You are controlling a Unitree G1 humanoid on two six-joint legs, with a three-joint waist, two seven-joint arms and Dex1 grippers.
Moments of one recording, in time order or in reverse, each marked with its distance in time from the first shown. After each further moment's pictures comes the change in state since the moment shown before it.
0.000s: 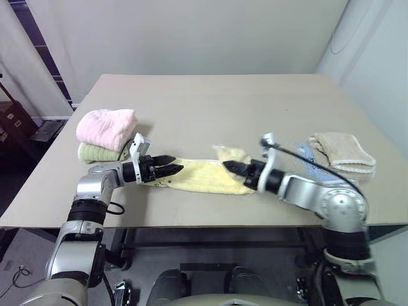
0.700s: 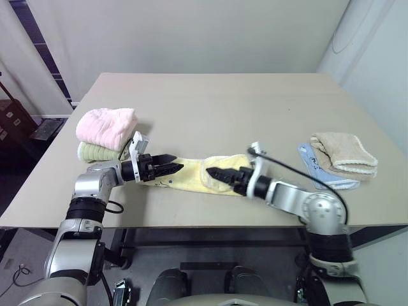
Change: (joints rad) left arm -0.020 0.010 0.020 -0.016 -0.051 0.065 -0.046; right arm 0.044 0.018 -0.066 -0.089 -0.123 -0.011 0.190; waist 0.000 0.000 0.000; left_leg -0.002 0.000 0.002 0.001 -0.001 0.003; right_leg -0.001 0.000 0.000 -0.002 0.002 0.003
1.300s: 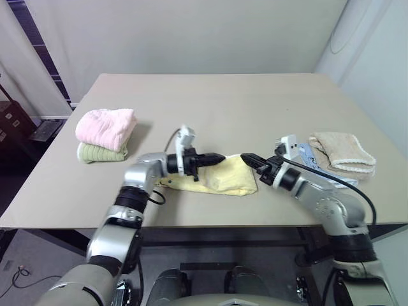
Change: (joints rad) left arm -0.129 -0.328 -0.164 0.113 0.090 -0.152 0.030; right arm -0.006 -0.113 0.098 0.302 -0.472 -0.449 0.448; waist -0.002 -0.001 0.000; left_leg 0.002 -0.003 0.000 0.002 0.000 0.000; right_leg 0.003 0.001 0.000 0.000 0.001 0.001
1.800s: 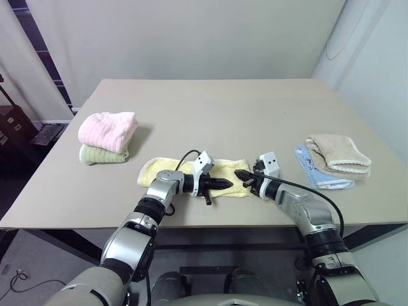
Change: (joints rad) left arm 0.025 -0.048 -0.056 0.204 0.144 -0.193 0.046; right arm -0.009 0.086 0.066 0.262 -0.251 -0.165 0.064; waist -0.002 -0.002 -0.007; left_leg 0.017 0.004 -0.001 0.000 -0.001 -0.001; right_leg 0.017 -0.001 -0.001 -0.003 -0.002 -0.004
